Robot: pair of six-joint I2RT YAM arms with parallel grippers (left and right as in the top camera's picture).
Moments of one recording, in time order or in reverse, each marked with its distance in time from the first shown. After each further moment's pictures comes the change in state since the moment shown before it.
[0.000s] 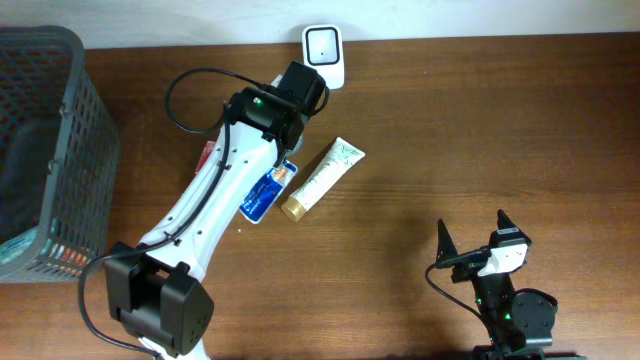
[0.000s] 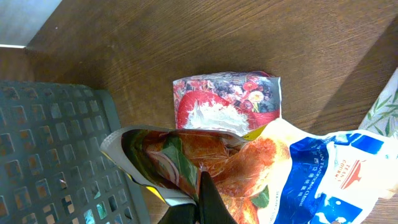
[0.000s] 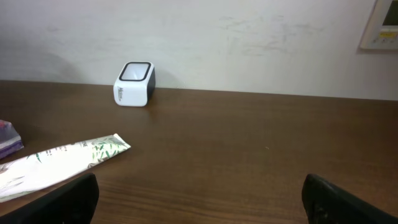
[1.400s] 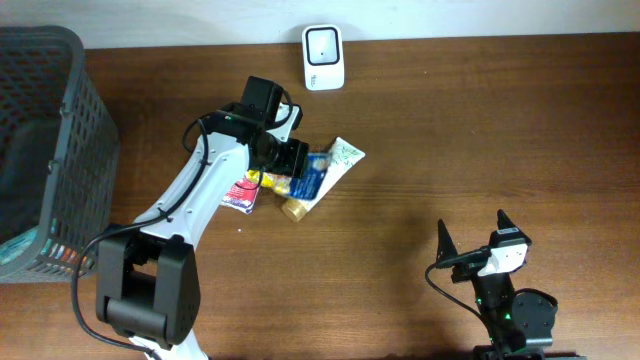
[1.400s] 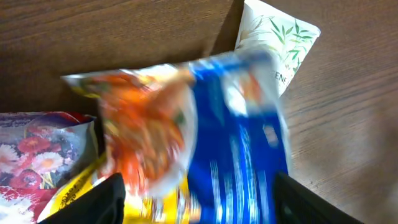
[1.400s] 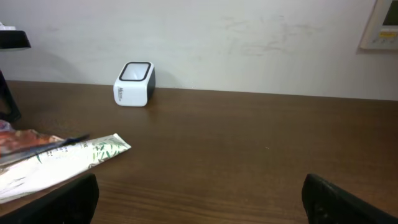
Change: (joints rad) left arm 0.161 -0.001 -0.310 0.443 0.765 -0.053; right arm 0.000 0.000 0.000 0.000 0.000 0.000
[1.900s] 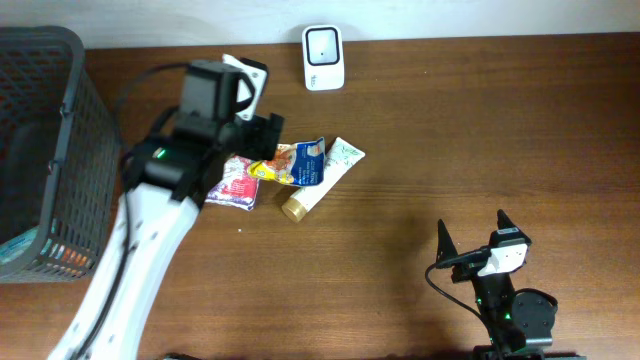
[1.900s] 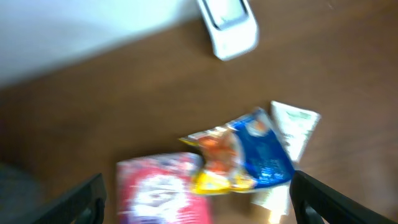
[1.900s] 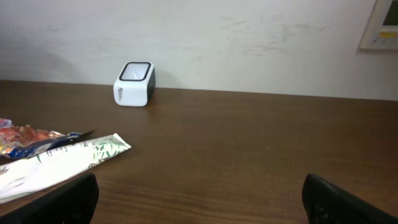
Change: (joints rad) left arm 0.012 -0.415 0.043 -0.004 -0.290 0.156; right arm 0.000 0.000 0.000 0.000 0.000 0.000
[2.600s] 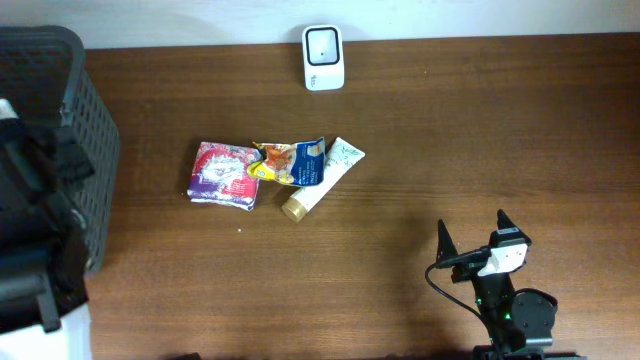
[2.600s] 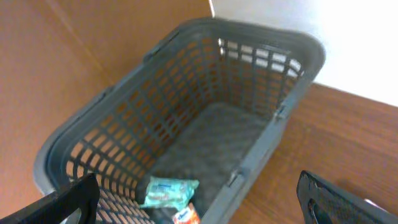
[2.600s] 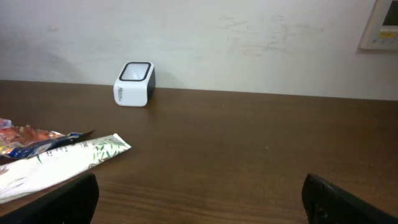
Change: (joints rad) left arm 0.560 -0.331 0.033 -0.135 -0.401 -0.126; right arm 0.000 0.000 0.000 0.000 0.000 0.000
